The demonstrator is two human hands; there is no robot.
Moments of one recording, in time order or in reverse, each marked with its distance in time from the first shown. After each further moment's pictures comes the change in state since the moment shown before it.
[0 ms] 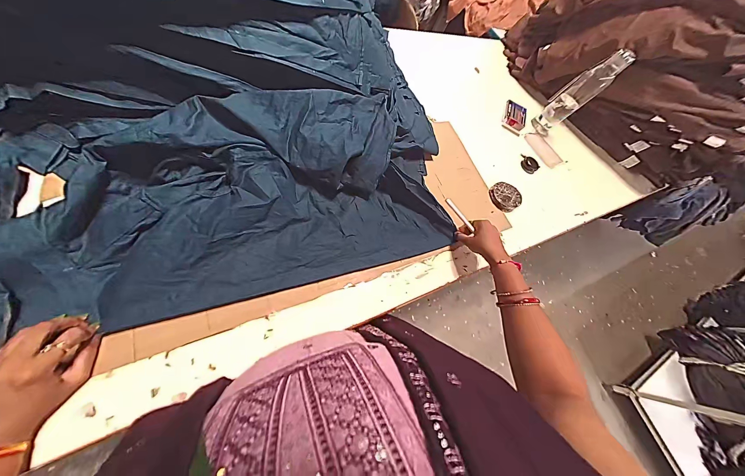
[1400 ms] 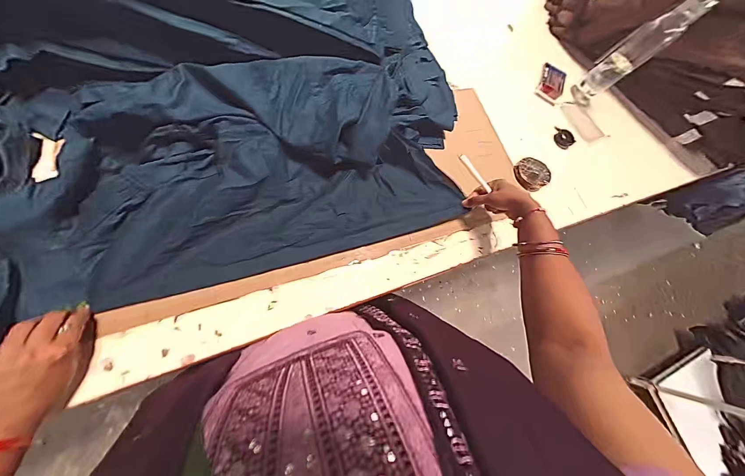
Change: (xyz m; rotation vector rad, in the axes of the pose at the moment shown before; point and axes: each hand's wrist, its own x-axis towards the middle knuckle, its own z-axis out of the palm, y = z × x) left_hand -0.021 0.035 -0.030 0.294 -0.252 -0.218; right_hand -0.032 -0.016 -0.026 0.339 -0.065 -0.100
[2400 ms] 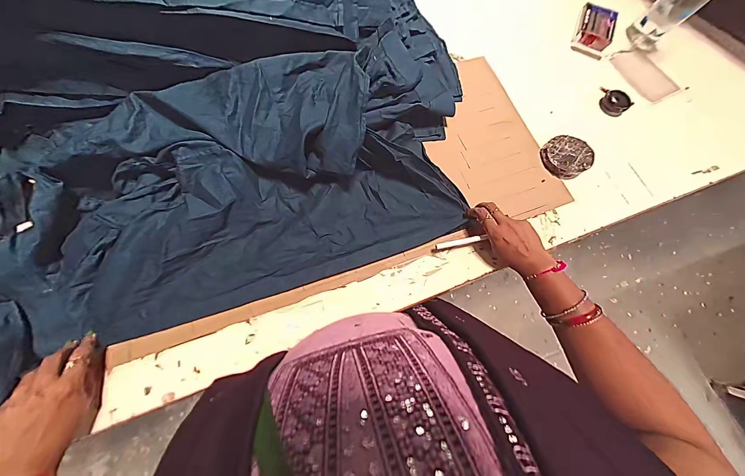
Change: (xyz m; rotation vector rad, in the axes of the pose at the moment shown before) left_hand 0.008 0.040 -0.006 0.093 -0.170 -0.236; right_hand 0.032 0.084 0.037 -0.579 0.122 -0.678
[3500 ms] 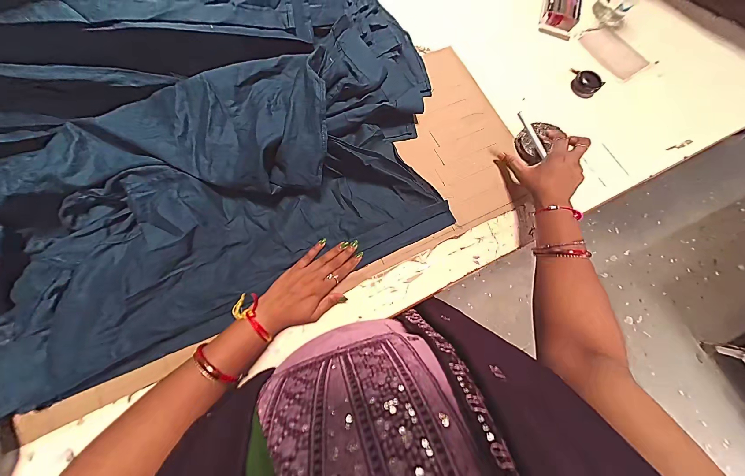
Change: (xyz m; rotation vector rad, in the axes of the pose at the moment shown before) left_hand 0.106 0.318 0.014 -0.340 0.017 1.292; right_hand 0.025 0.042 -0.061 0.228 0.265 0.861
